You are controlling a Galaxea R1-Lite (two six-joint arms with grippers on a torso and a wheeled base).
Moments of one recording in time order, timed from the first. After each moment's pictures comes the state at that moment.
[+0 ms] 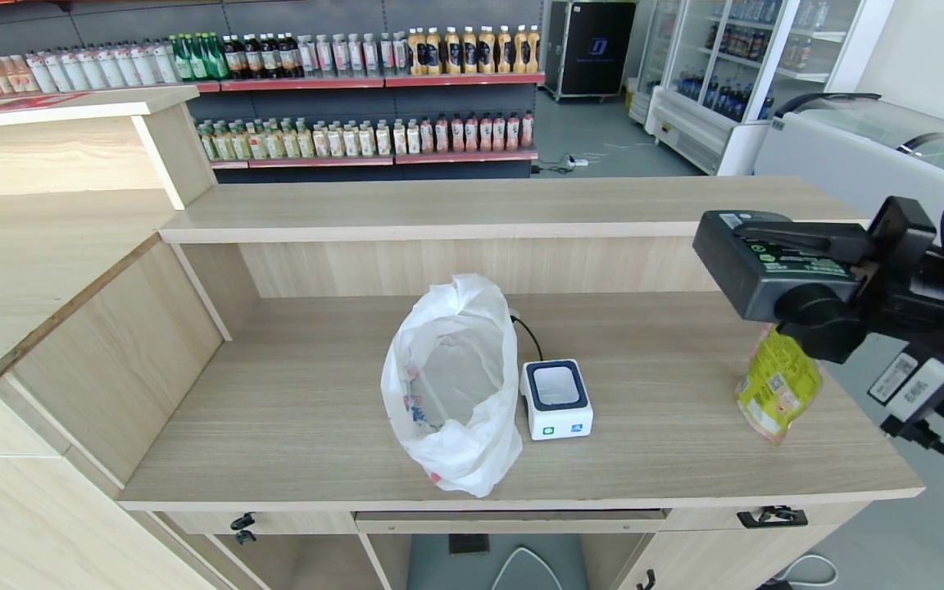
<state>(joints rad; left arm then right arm) -0.01 0.00 0.00 0.00 -0.05 0.00 0.12 1.45 -0.73 -0.84 0.94 -1.72</state>
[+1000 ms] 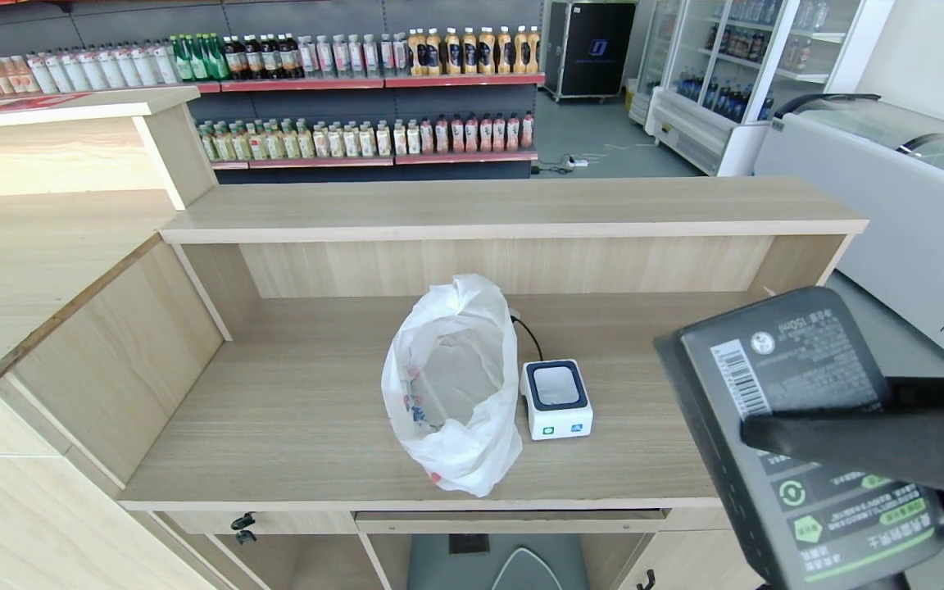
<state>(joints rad) -0.01 0.00 0.00 0.00 -0.05 0.00 0.60 1.19 -0.61 -0.62 0.81 -2.50</state>
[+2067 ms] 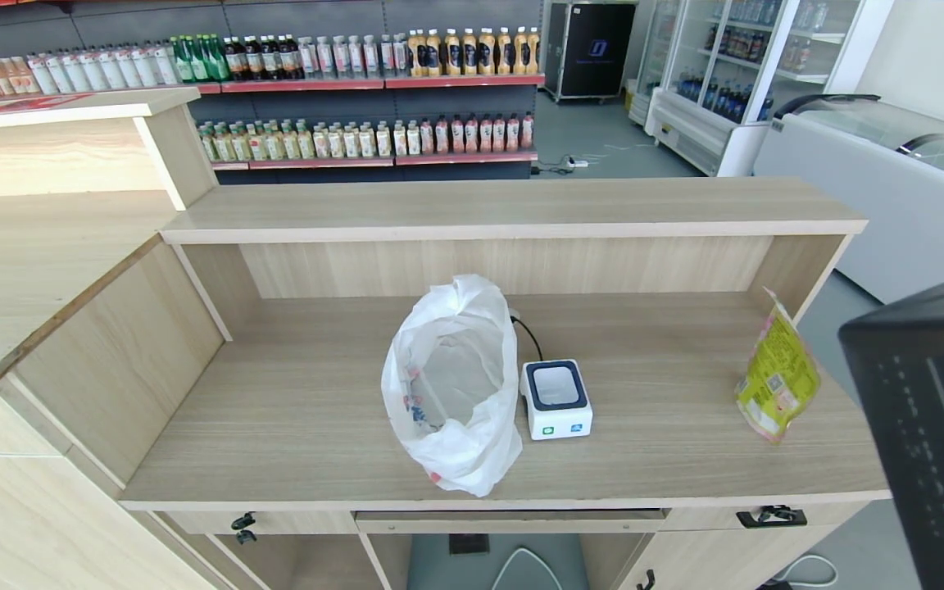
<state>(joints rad) -0.01 0.00 0.00 0.00 -0.05 0.00 0.71 1.02 -0.66 -0.51 0.78 -2.51</state>
